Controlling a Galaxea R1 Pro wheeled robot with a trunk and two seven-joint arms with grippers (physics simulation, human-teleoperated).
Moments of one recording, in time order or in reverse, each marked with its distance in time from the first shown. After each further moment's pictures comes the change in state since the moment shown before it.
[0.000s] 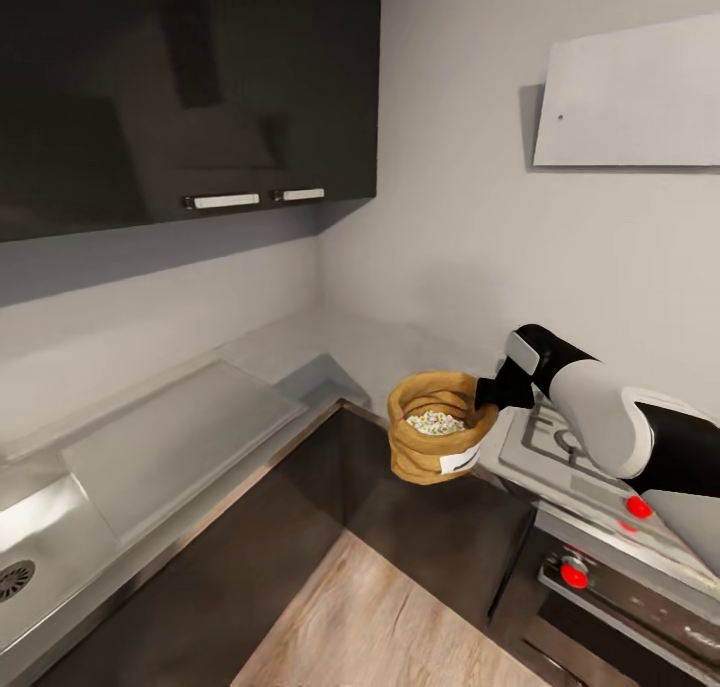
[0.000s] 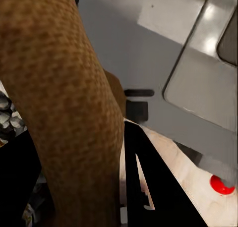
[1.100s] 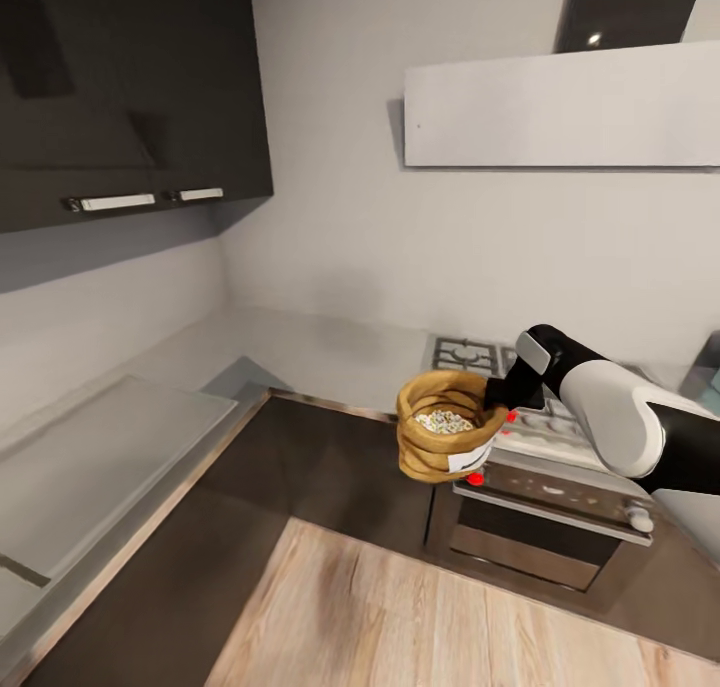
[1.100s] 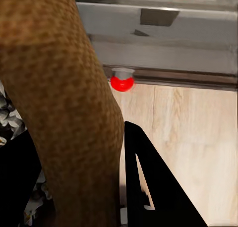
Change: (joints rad) left arm 0.000 0.000 0.000 0.001 0.000 -0.002 0.000; right arm 0.000 -0.032 -0.012 0.000 0.000 0.000 -0.001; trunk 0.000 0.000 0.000
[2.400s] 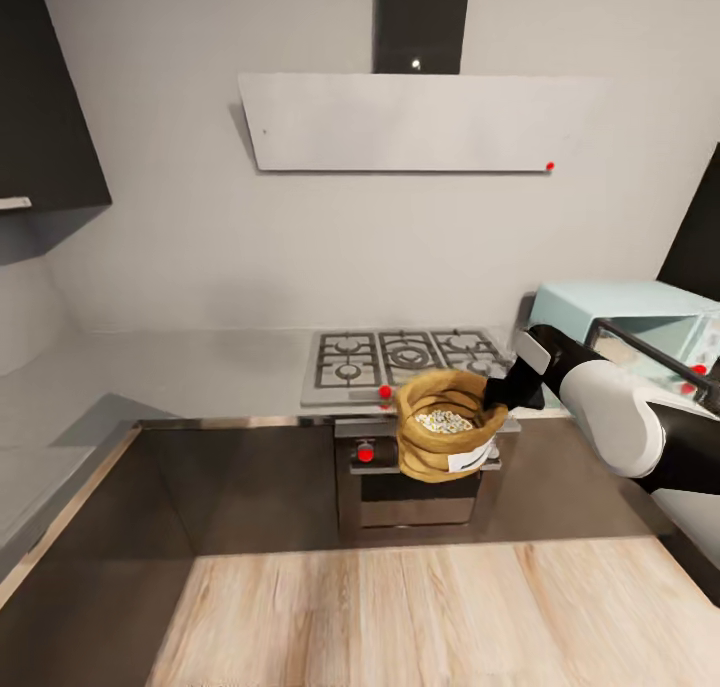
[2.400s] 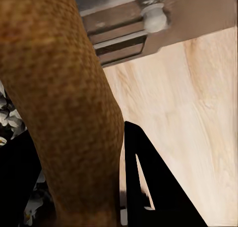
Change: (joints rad) left arm 0.000 0.000 0.000 -0.001 0.000 0.000 0.000; right arm 0.000 0.000 -0.001 0.000 0.000 0.000 0.000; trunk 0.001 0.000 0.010
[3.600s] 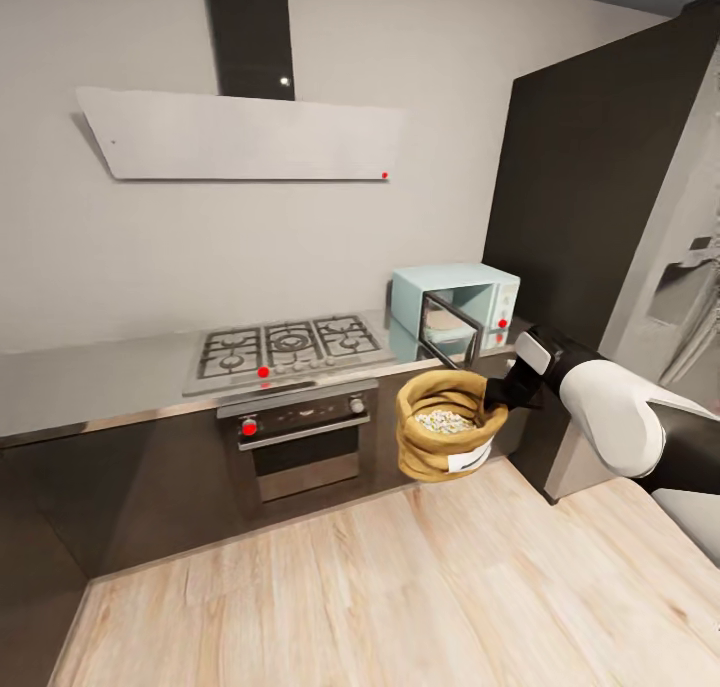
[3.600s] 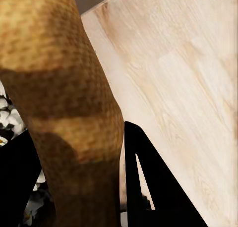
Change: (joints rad) left arm 0.000 0.000 -0.001 0.001 0.000 0.001 0.000; right arm 0.000 0.000 0.000 0.000 0.000 0.000 0.000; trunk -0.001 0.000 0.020
